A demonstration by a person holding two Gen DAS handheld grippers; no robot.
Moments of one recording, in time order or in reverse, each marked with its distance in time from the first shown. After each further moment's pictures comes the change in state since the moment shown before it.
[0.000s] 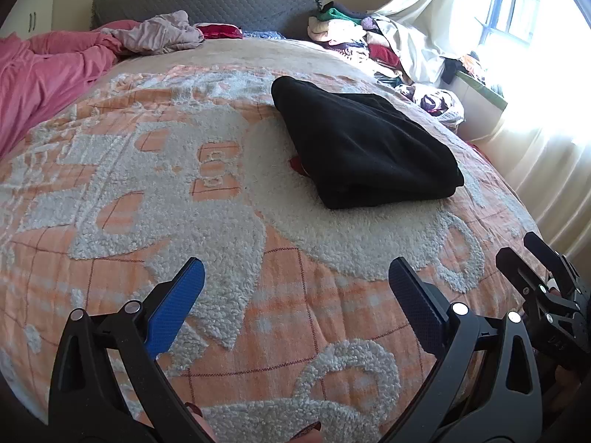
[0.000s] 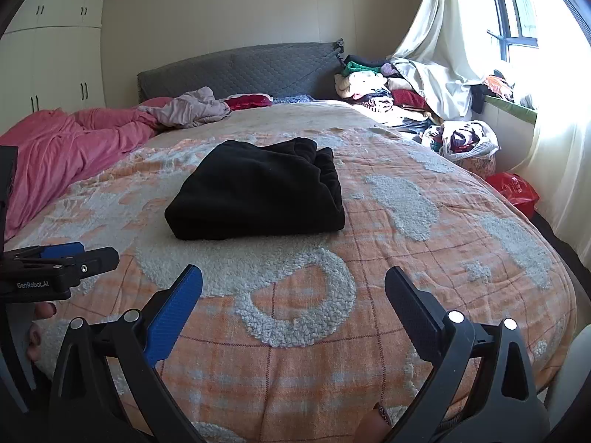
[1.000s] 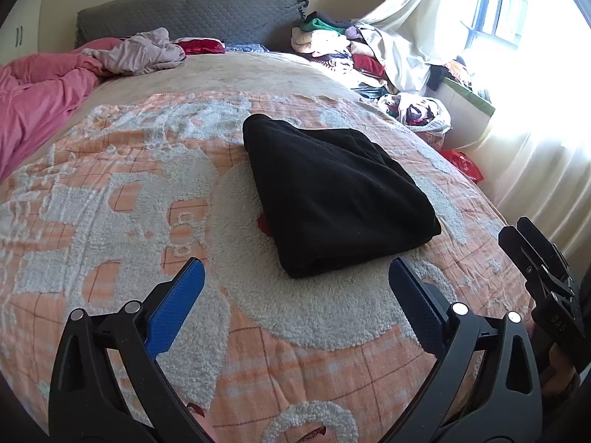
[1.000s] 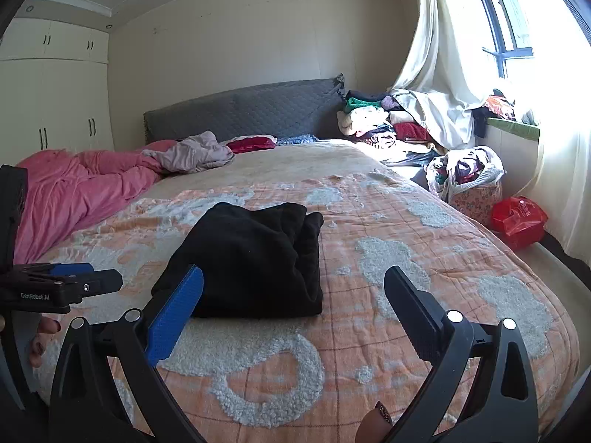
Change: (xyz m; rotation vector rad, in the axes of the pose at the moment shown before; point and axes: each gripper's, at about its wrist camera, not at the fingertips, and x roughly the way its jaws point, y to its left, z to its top) left arm 0.001 -0.023 0.056 0.034 -0.032 -0.042; right arm -0.002 -0.037 0.052 0.026 -0.158 0.043
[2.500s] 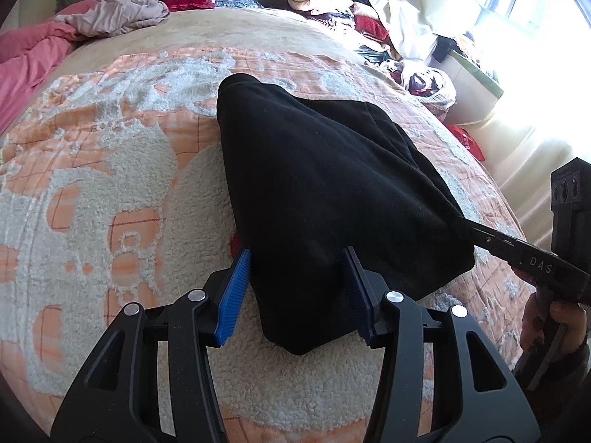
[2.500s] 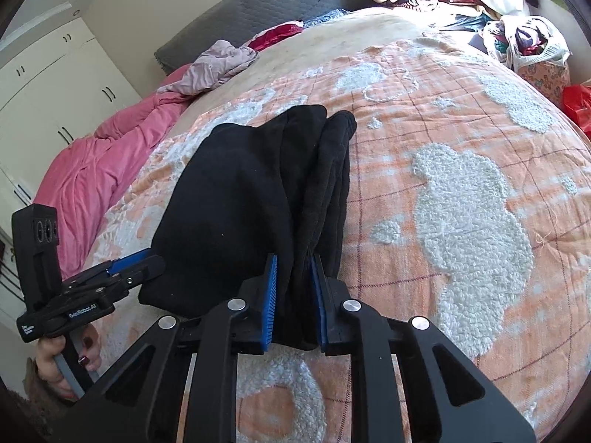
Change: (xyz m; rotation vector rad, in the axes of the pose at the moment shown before) left arm 0.091 0.001 0.042 -0.033 0.184 -0.050; right arm 0.149 -0.055 0.024 0.214 0.527 0.284
